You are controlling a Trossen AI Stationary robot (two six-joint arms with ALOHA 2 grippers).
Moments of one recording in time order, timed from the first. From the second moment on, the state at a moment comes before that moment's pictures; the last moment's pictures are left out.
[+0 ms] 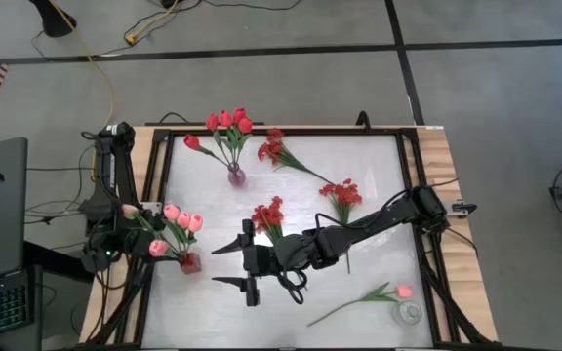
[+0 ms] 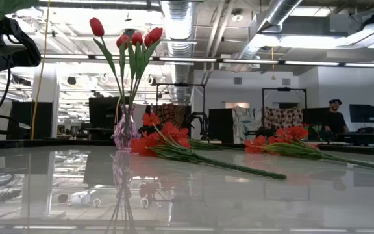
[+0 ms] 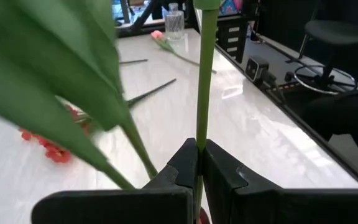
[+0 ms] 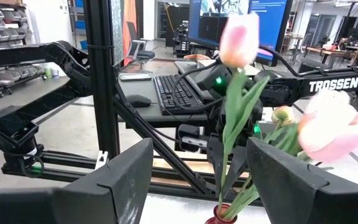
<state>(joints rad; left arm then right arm) -1.43 0.51 0.37 -0.58 -1.05 -0.65 0.36 2.05 1.80 0.25 0.27 -0.05</state>
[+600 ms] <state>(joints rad) -1.43 0.51 0.36 -0.53 -1.01 -0.57 0.36 2.05 1.80 0.25 0.27 -0.05</state>
